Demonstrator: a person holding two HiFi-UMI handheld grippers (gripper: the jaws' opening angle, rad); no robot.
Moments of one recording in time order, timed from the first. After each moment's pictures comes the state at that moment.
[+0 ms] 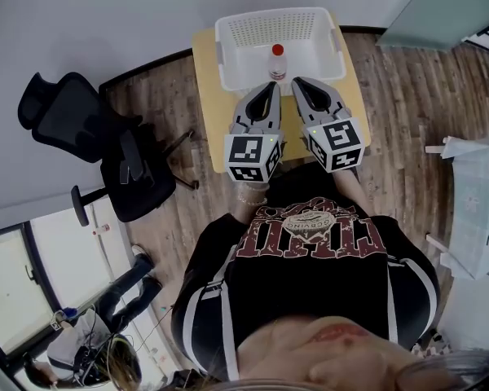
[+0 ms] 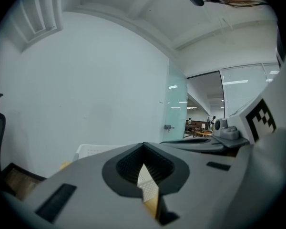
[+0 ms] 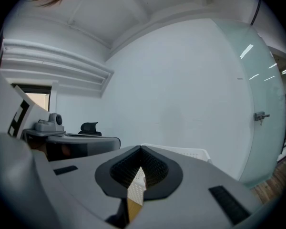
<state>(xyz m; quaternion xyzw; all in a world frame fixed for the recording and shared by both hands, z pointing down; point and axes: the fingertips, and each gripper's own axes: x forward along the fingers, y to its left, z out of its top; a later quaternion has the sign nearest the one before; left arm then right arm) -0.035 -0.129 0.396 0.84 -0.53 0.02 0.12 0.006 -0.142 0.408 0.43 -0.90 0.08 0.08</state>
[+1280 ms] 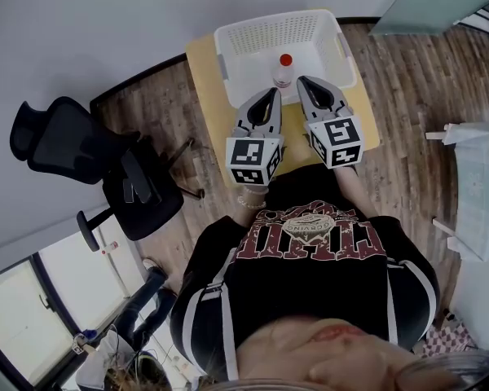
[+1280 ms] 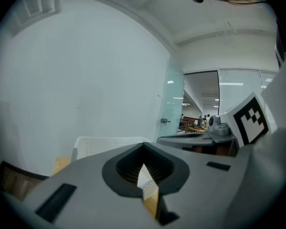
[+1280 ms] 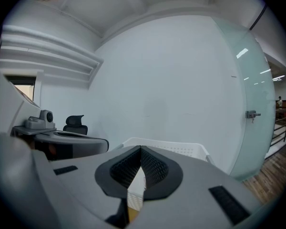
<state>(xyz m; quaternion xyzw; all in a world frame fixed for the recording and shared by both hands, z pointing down) -0.068 -0.176 0.435 0.86 -0.48 0.05 0.15 -0.015 -0.200 0.446 0.49 -0.86 0.10 0.12</state>
